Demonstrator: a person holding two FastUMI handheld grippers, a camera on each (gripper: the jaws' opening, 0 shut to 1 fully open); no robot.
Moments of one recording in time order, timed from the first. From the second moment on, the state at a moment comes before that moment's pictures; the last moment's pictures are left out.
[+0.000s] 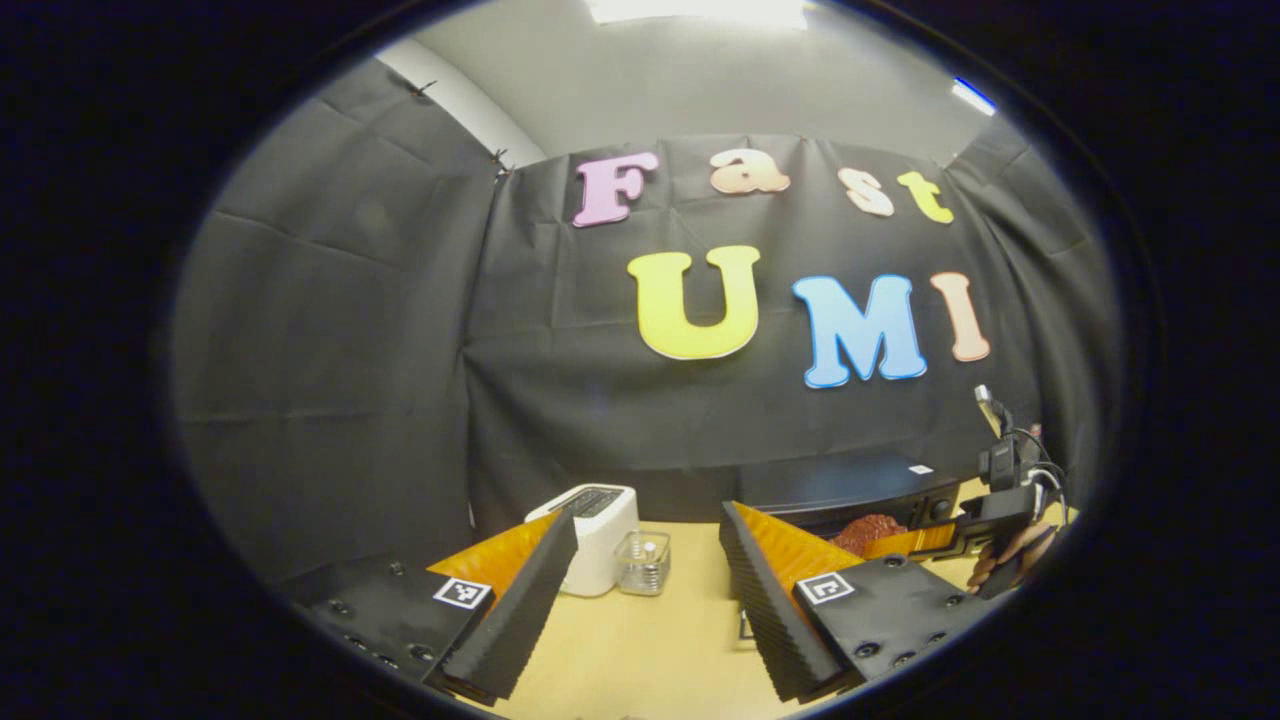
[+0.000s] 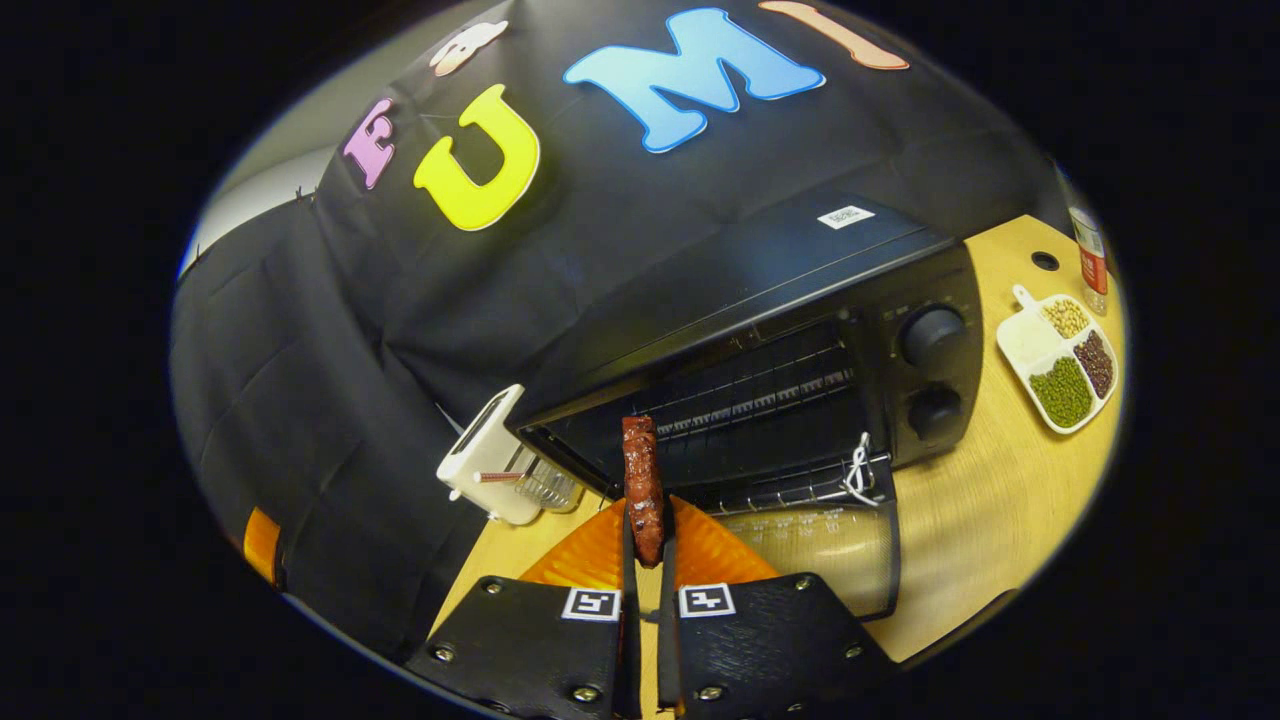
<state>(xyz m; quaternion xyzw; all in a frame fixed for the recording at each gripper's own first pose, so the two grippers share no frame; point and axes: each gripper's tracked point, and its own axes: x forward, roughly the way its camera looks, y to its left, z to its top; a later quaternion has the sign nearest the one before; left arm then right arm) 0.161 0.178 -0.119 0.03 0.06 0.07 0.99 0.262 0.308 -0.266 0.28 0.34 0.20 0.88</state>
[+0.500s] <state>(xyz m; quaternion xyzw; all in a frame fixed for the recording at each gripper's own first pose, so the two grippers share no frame) 0.163 0.198 -0.121 0.05 0.08 0.08 0.99 0.315 0.284 -0.293 0.21 0.30 0.13 0.92</state>
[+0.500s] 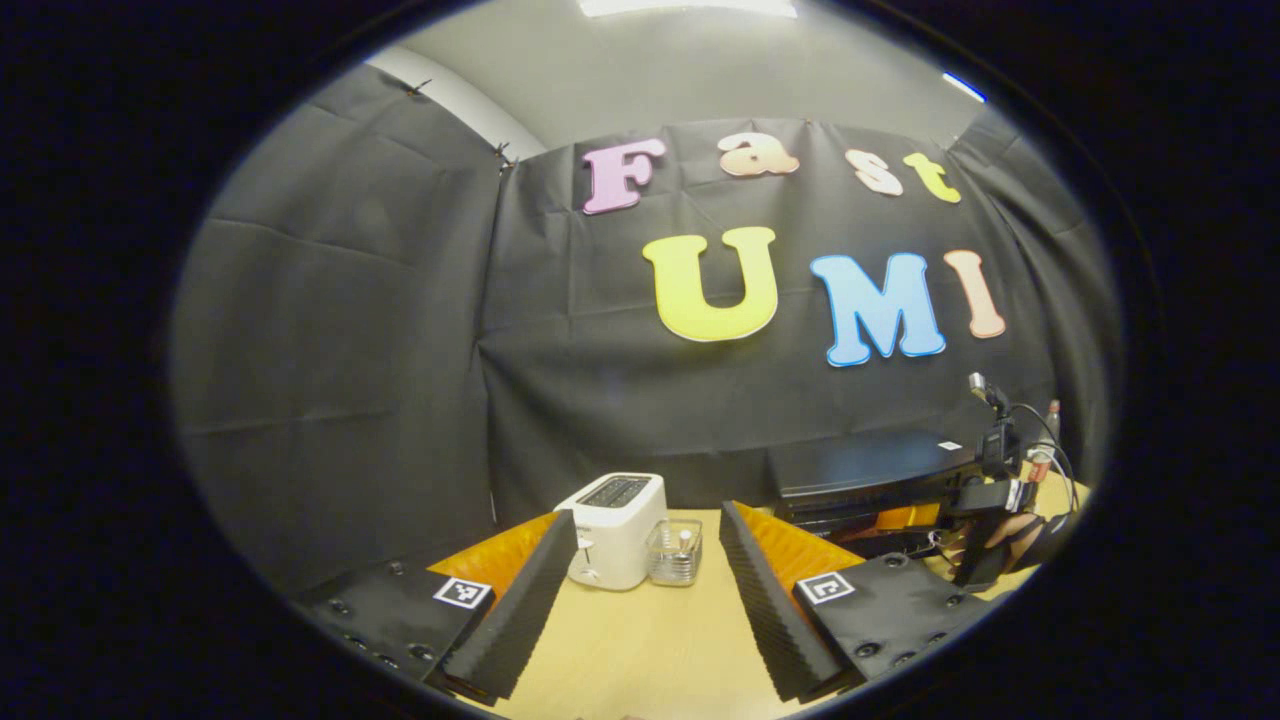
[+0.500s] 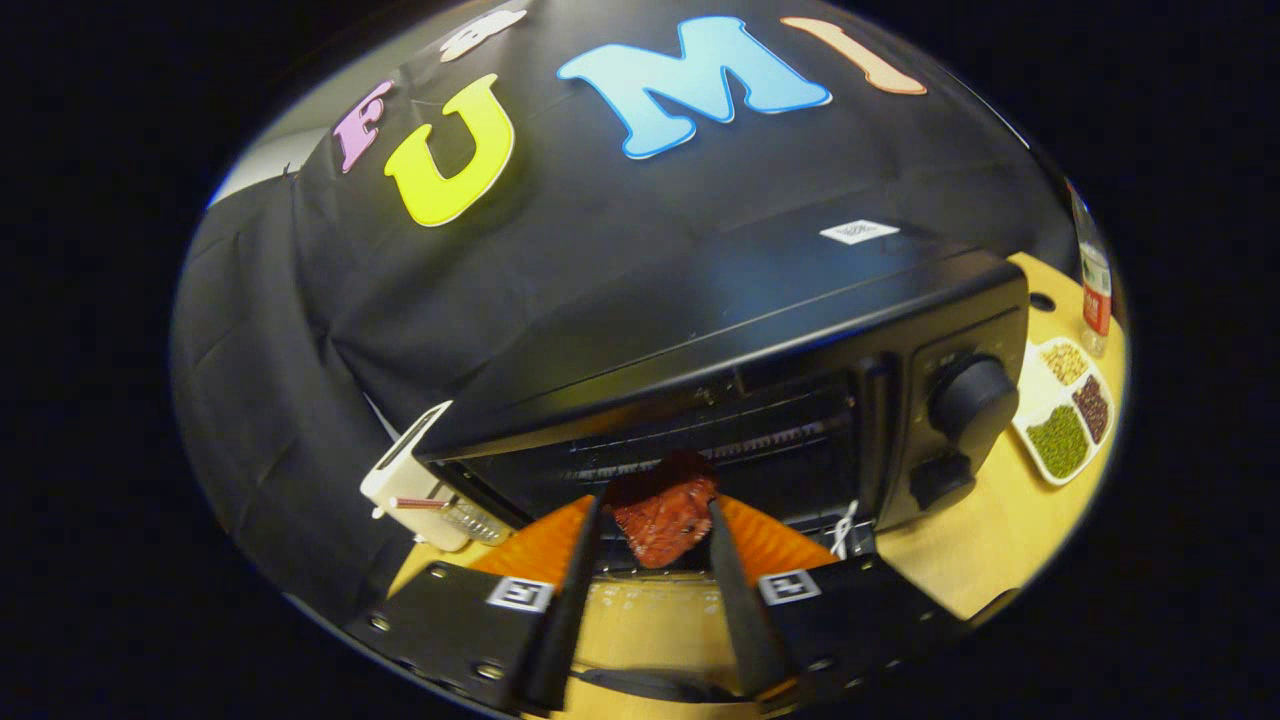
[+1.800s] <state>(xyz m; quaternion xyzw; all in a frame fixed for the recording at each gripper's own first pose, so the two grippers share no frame) 0.138 0.001 -0.235 0.02 0.17 -0.06 0.98 0.109 0.061 -0.094 0.07 0.11 0.00 0.99</state>
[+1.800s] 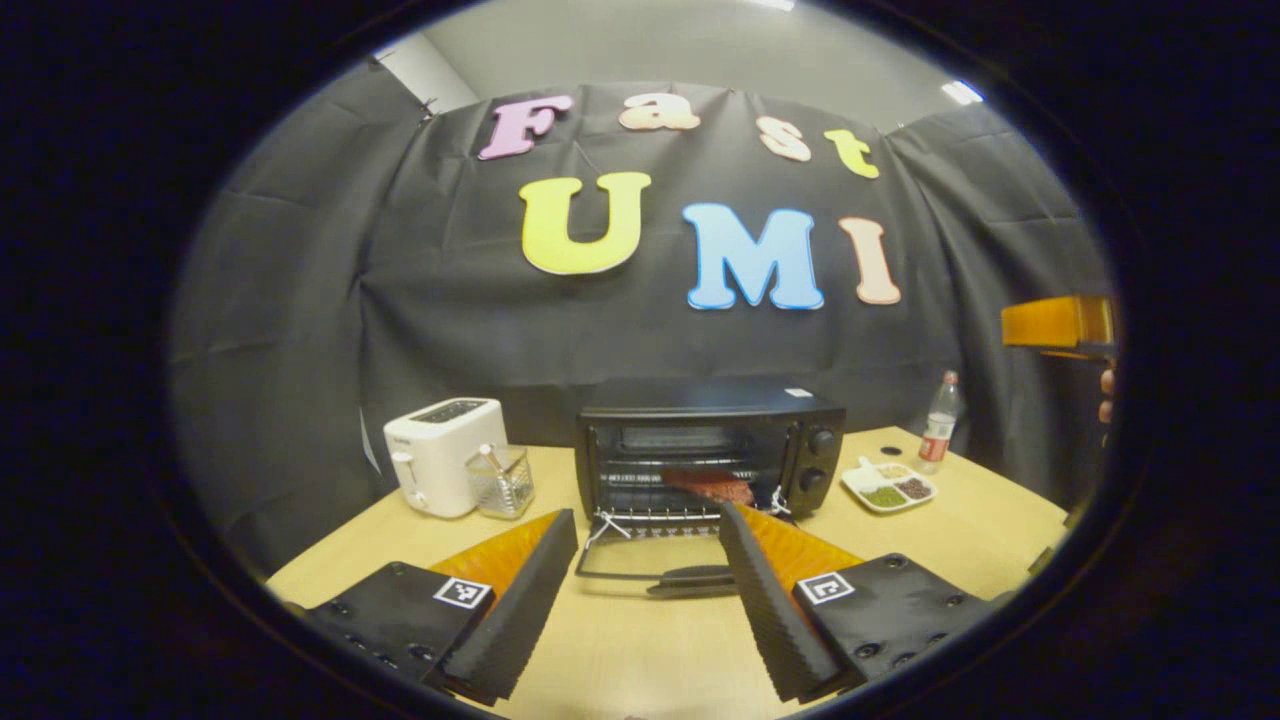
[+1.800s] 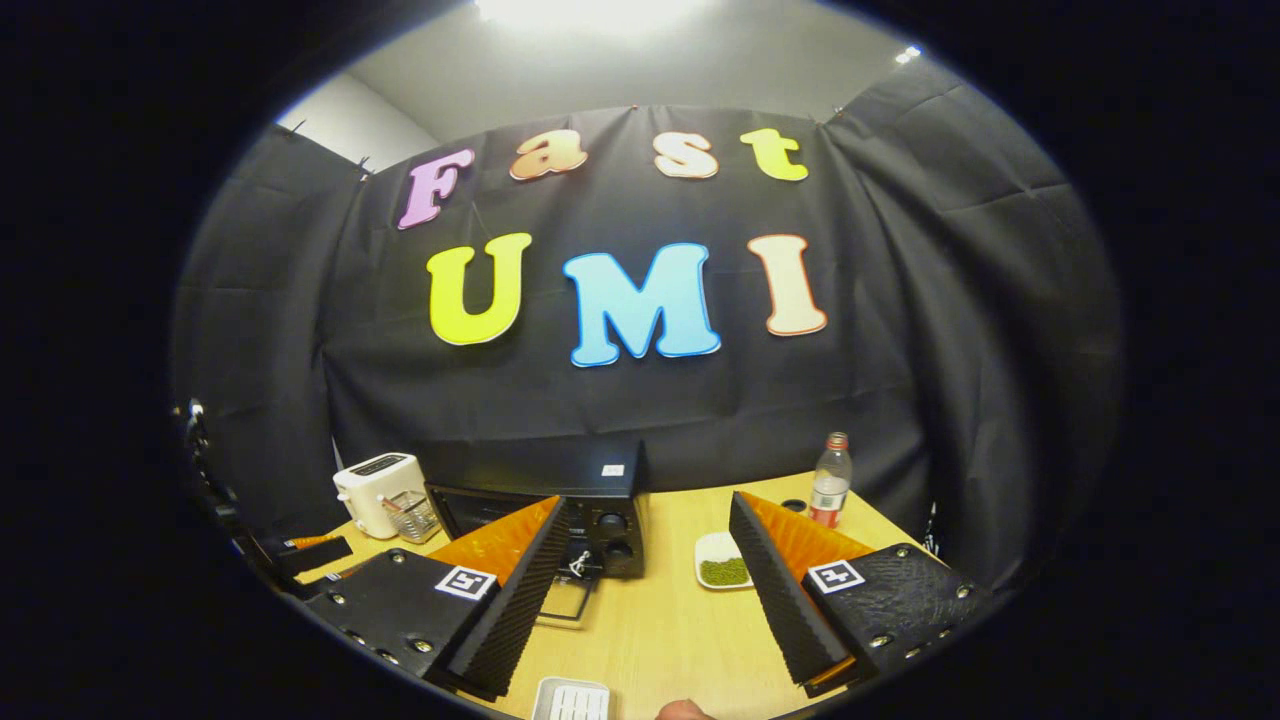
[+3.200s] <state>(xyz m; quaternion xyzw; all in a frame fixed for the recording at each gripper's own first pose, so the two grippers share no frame) 0.182 -0.068 -0.435 0.03 0.39 -0.10 0.91 0.059 -0.029 -0.090 0.04 0.12 -0.14 0.98</state>
